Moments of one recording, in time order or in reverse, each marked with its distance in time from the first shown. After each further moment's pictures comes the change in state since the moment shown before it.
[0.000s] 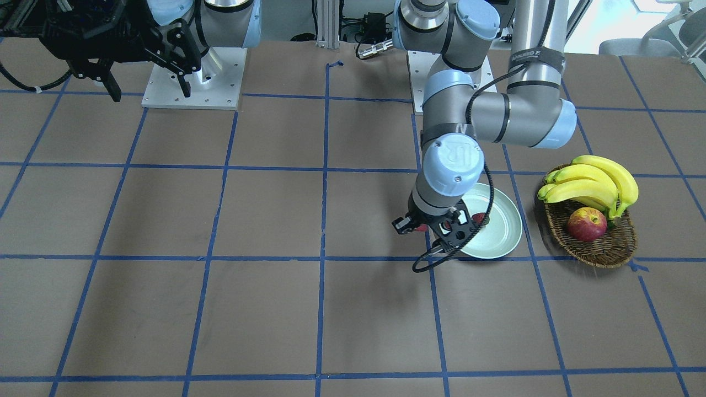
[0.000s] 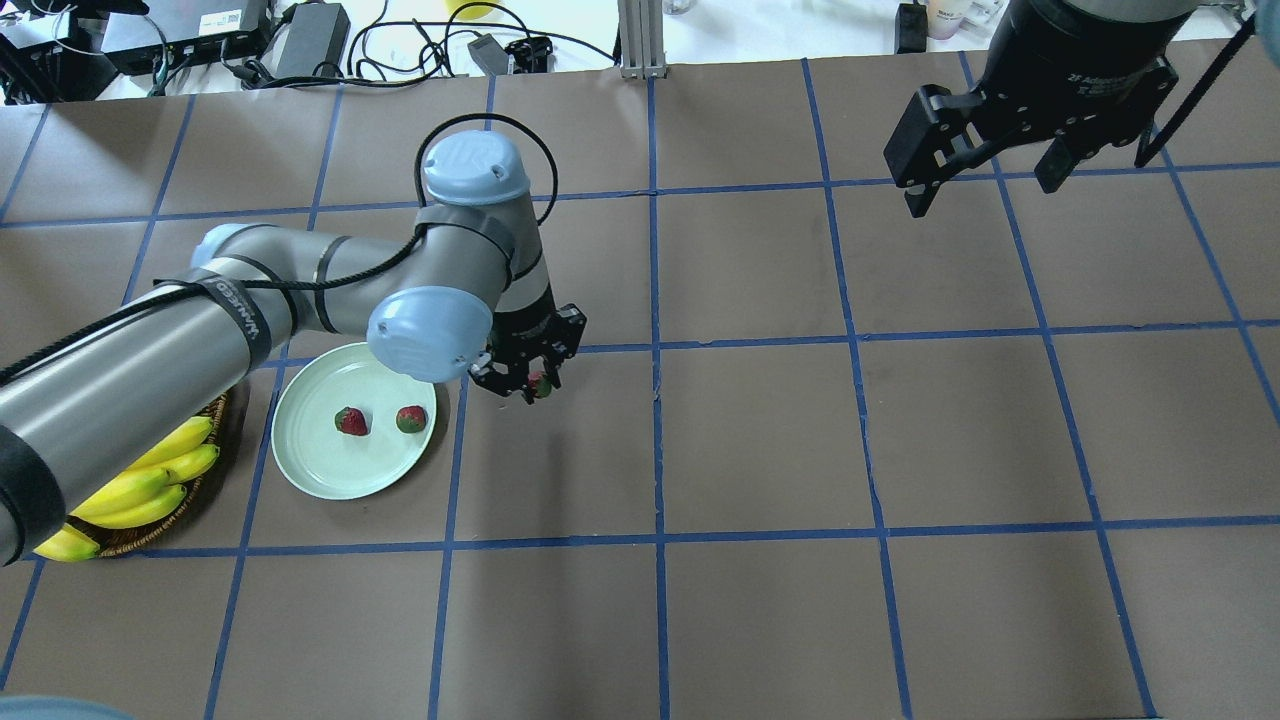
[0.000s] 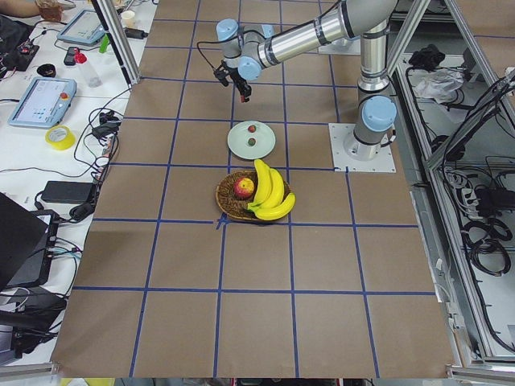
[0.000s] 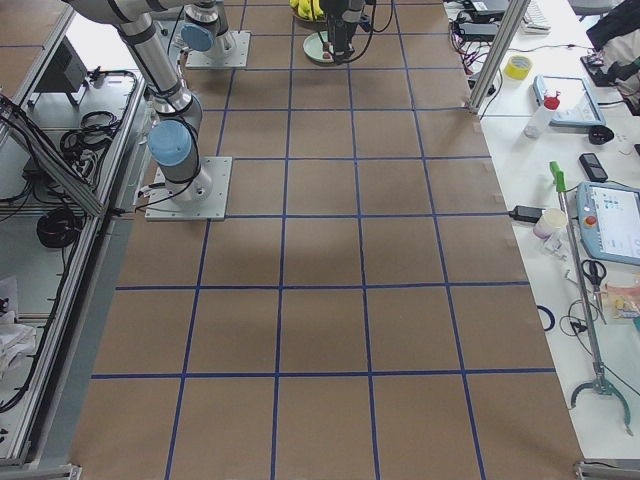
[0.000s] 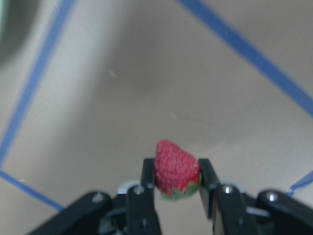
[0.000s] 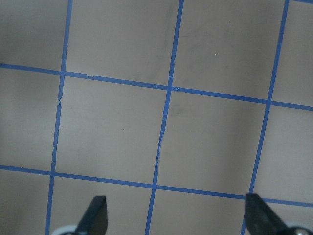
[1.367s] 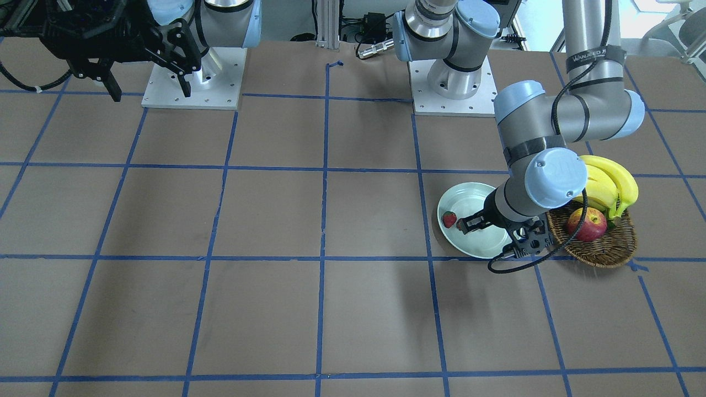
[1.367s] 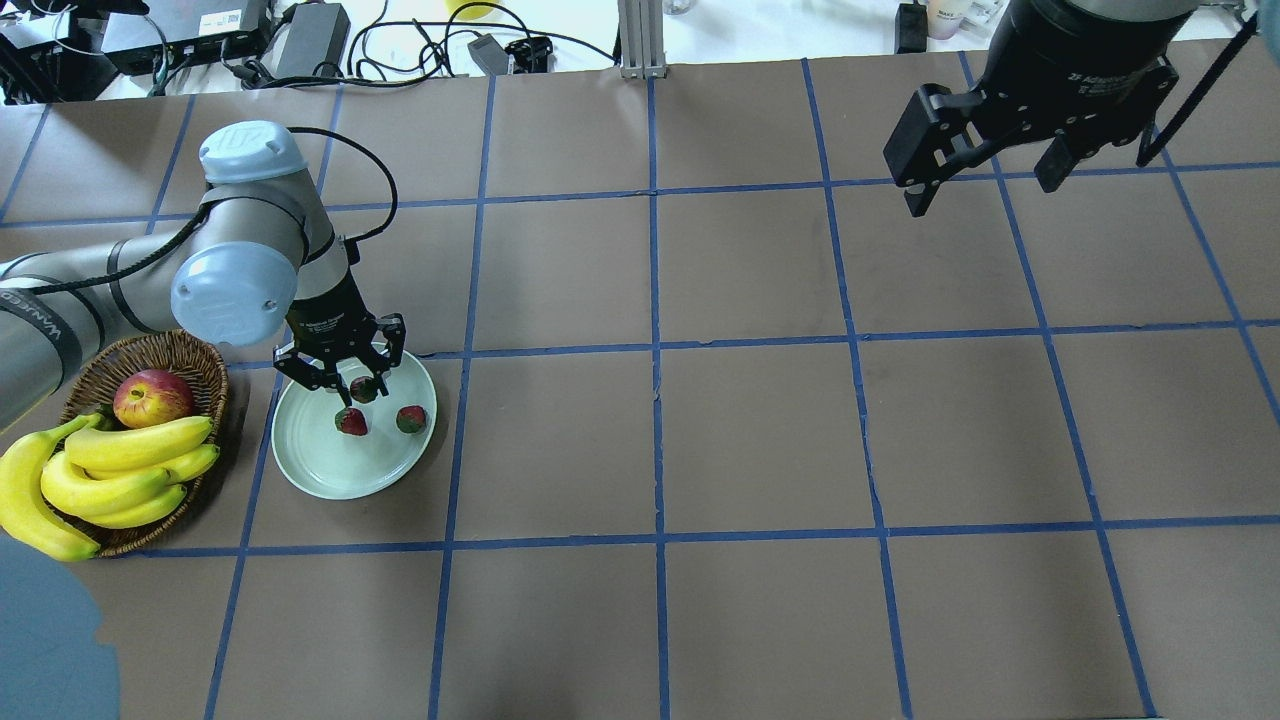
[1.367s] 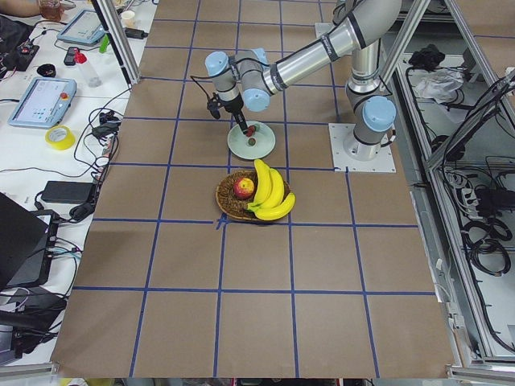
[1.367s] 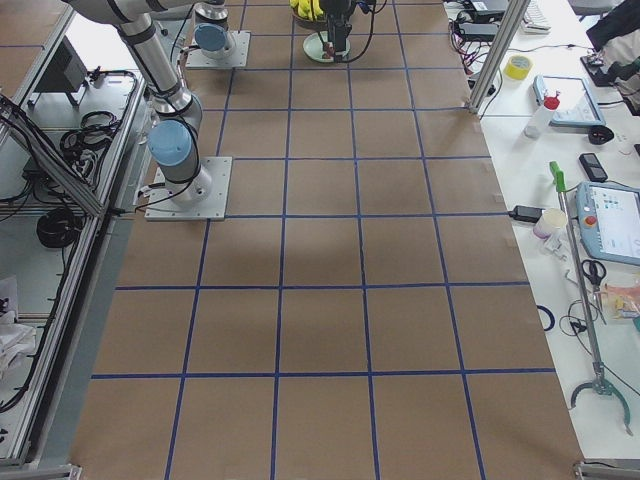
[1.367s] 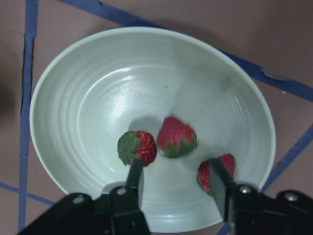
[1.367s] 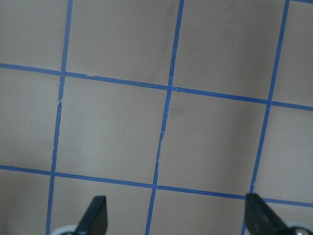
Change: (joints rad) left arm 0.205 0.038 -0.015 -0.031 0.047 0.353; right arm 0.000 -0.001 0.001 0.000 0.001 0.000
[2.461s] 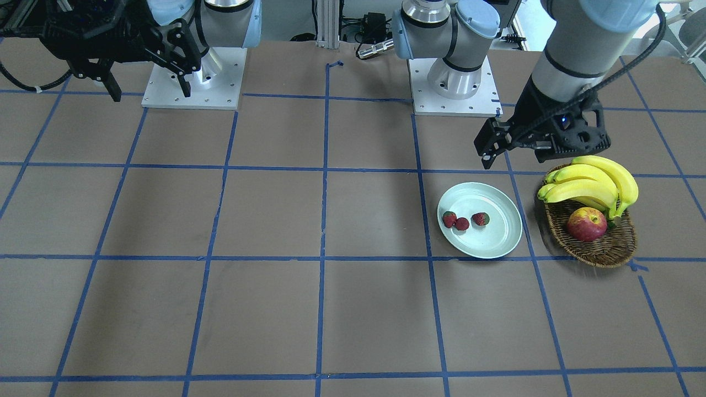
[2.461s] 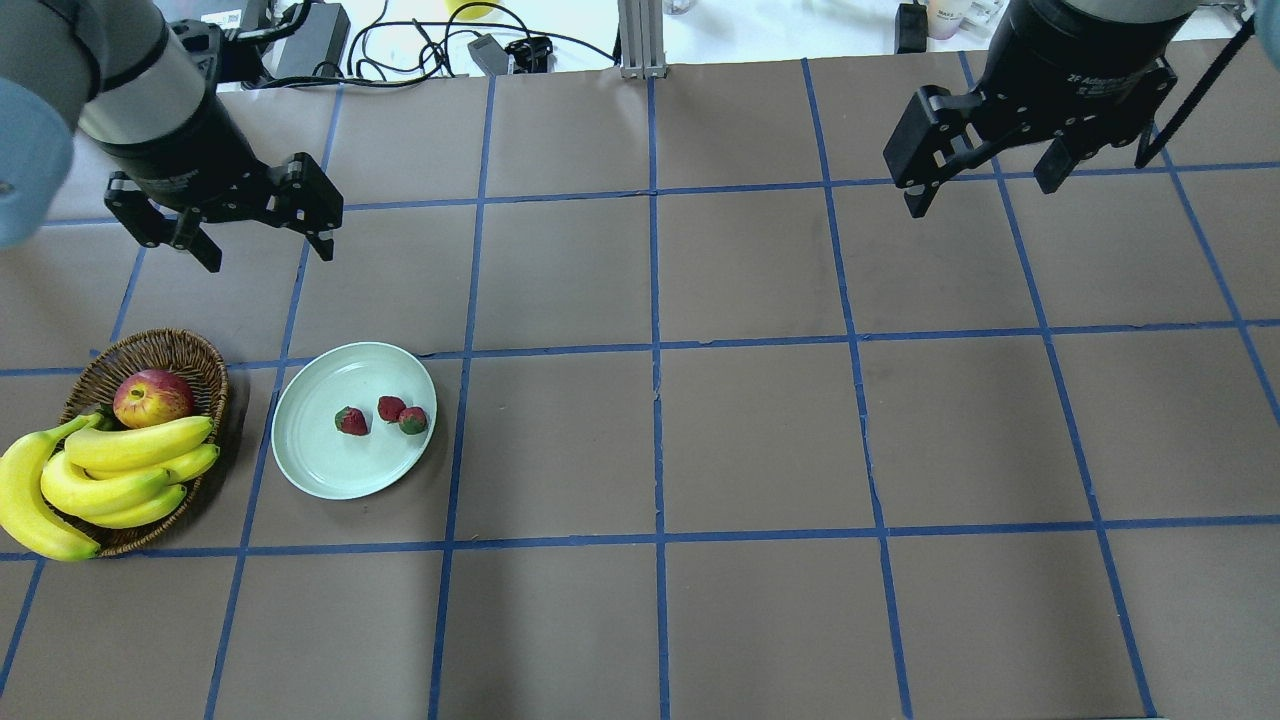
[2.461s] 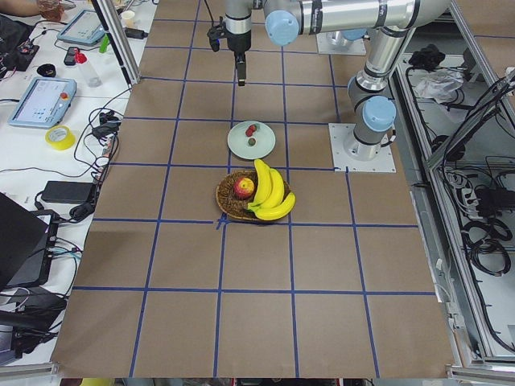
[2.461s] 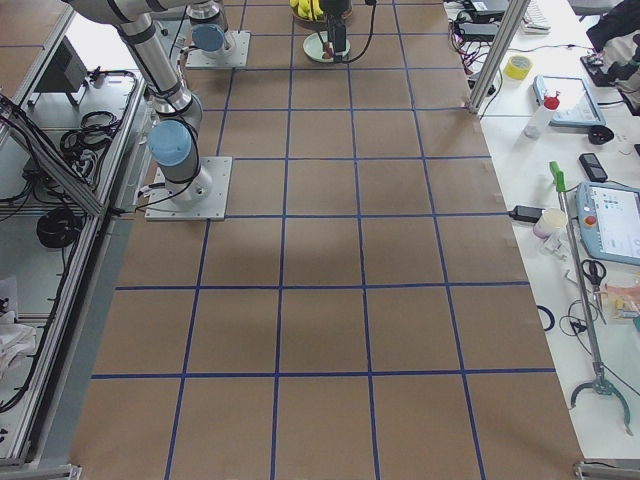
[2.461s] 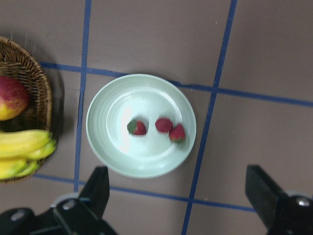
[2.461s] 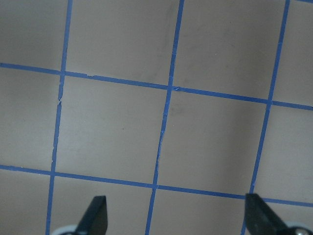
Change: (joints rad) left arm -0.042 0.304 0.229 -0.345 -0.021 0.250; right arm -0.001 0.001 0.001 0.000 0.000 0.000
